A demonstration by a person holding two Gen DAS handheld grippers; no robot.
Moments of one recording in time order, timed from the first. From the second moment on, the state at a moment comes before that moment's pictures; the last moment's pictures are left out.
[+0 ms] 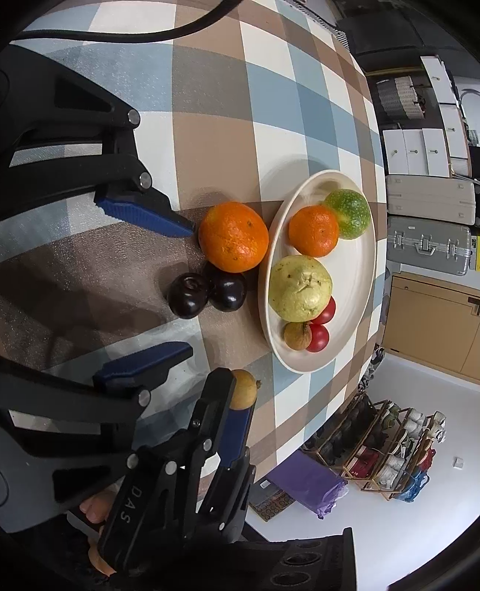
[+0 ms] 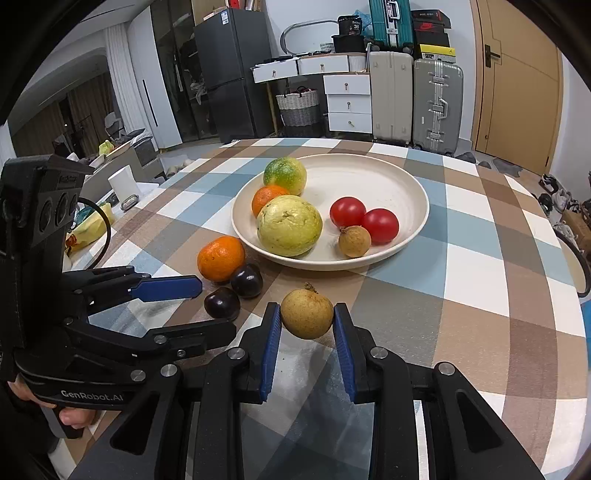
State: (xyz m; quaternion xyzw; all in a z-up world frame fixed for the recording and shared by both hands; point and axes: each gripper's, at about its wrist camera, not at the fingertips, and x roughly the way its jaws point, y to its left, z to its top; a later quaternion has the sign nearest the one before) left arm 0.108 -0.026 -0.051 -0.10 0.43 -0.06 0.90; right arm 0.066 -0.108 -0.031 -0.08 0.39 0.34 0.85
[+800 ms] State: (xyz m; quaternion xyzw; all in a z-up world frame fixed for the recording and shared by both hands) left arm 0.105 -0.038 -0.046 -0.06 0.42 -0.07 0.90; right arm 0.071 -0.116 -0.030 -0.06 0.39 0.33 0.86
